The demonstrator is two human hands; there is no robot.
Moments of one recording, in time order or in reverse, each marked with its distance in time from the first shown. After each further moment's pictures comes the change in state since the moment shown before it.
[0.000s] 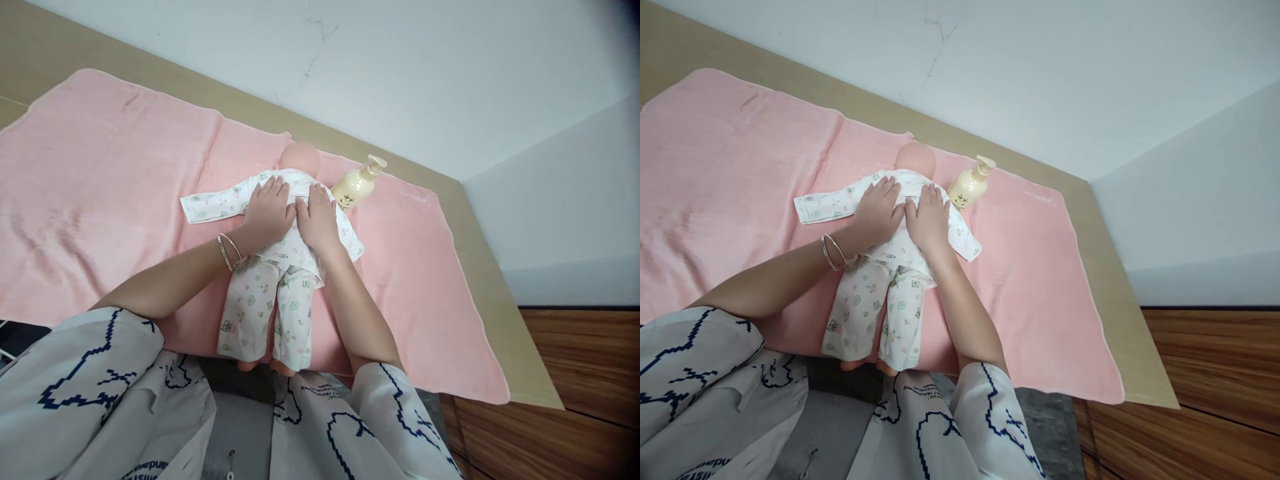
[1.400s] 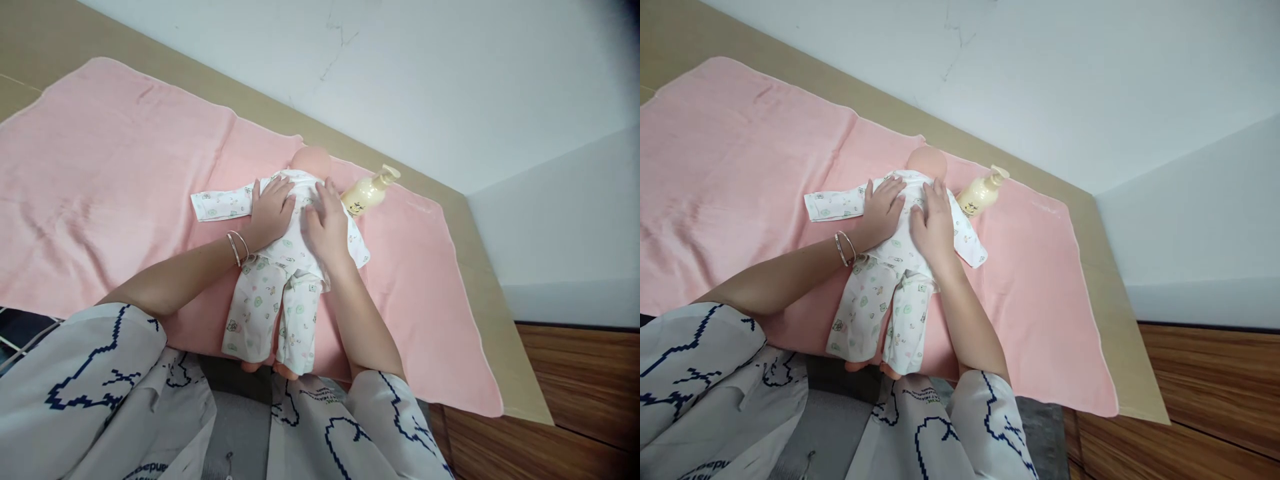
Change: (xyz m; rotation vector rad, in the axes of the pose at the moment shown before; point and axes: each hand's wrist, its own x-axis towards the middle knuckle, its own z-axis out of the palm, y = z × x) left_hand -0.003 -0.017 0.010 -0.282 0.184 -0.139; right_hand -0.012 -0.001 0.001 0.096 0.164 -0.228
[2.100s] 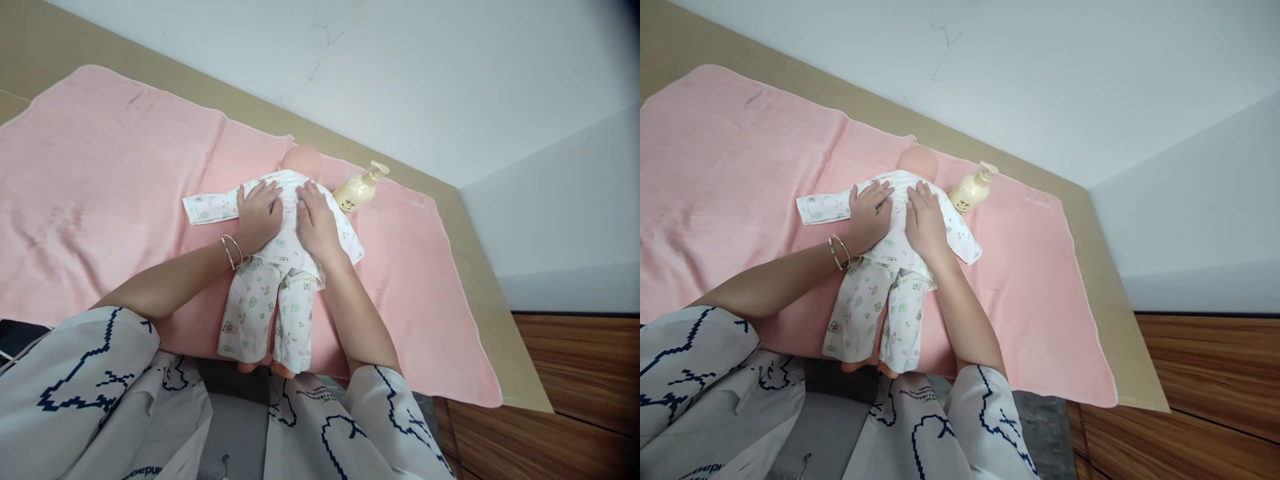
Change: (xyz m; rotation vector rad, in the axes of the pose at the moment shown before) left_hand -0.007 0.002 -0.002 0.048 0.088 -0.045; right_hand 0.007 0.004 -0.003 -0.037 -0.121 -0.052
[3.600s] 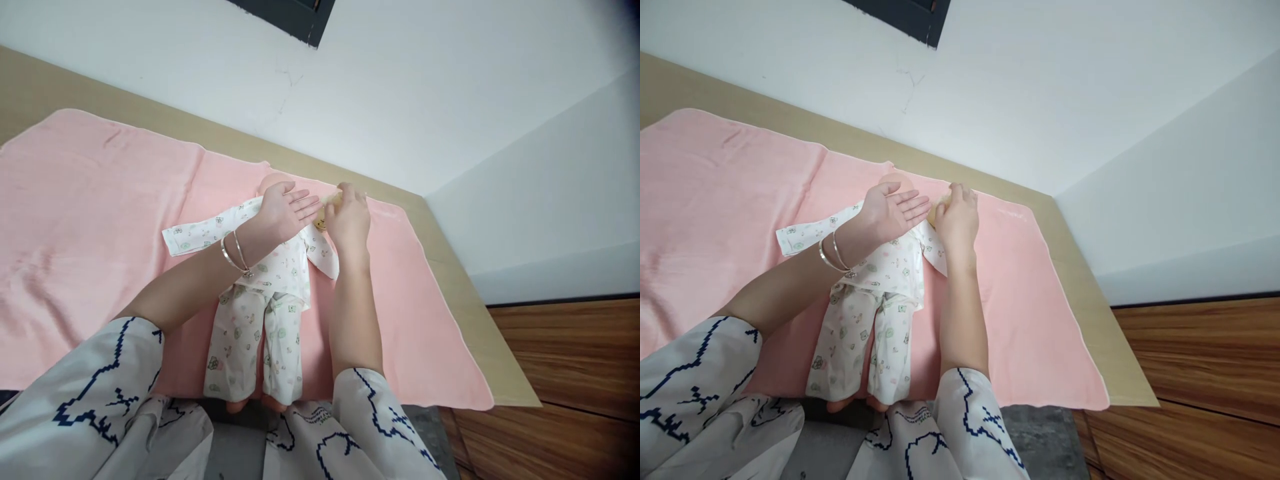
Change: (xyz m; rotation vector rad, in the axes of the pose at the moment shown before) left_hand 0.071 0.106 -0.021 -1.633 -0.565 -0.977; right_hand 0.035 0.055 -0.073 -0.247 0.356 0.224
